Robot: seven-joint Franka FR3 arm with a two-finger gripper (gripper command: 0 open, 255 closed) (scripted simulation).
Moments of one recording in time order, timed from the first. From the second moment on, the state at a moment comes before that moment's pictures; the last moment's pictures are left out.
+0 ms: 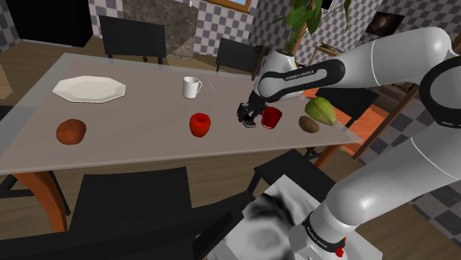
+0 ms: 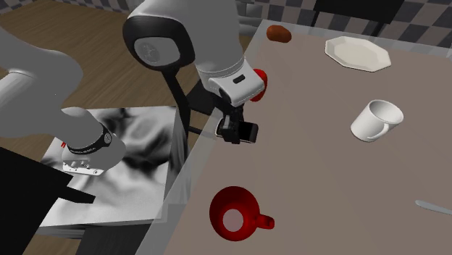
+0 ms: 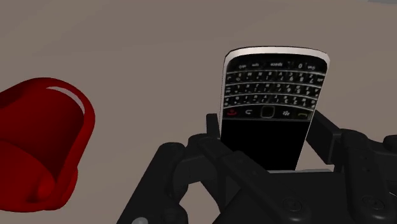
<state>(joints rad) -0.21 -0.21 0.04 -2.44 -0.03 2.44 0.11</state>
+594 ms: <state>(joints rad) -0.21 -0.27 0.04 -2.37 -0.02 2.31 0.10</state>
